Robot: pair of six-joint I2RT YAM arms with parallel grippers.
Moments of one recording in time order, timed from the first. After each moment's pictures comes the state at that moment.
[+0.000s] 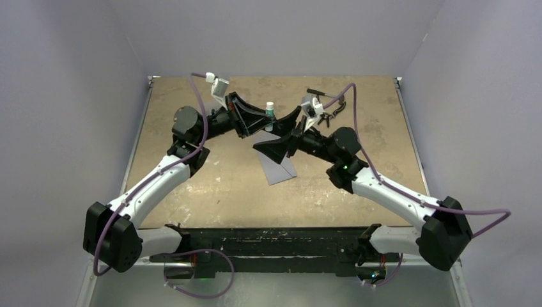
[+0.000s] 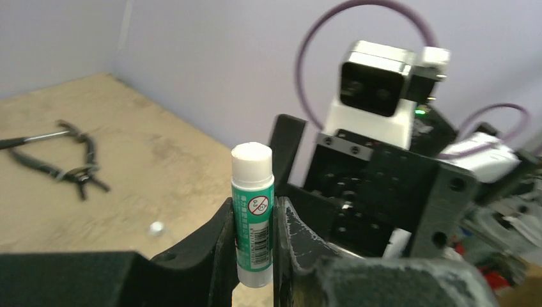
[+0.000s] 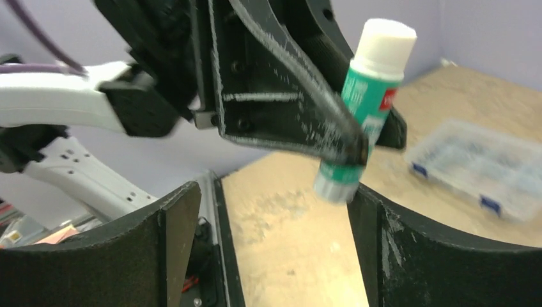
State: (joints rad) left arm -0.47 1.23 0.95 0.63 0.73 -0.73; right arm 0.73 1.22 0.84 0.71 -0.50 0.52
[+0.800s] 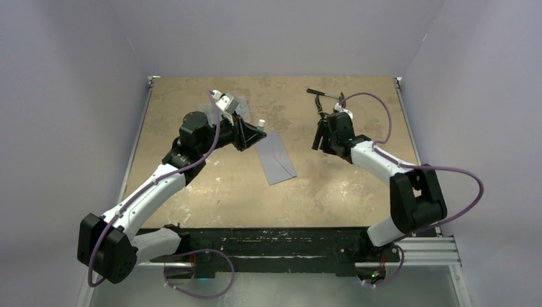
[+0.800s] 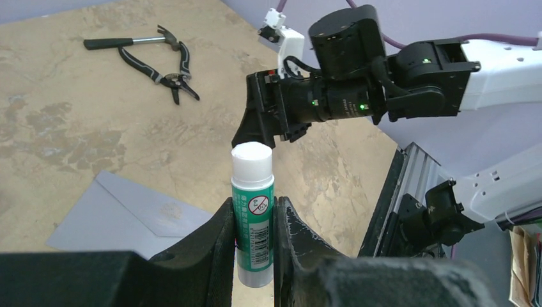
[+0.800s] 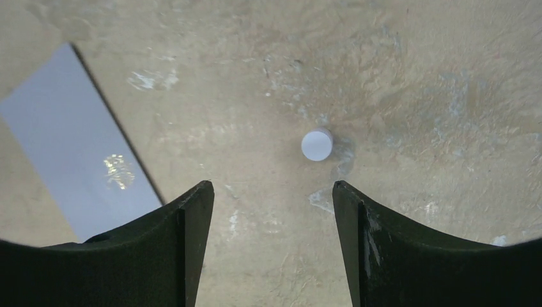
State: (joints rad) left arm -0.47 1.13 0.87 0.18 0.53 -0.36; right arm 0.34 1.50 0.92 -0.21 0.17 0.53
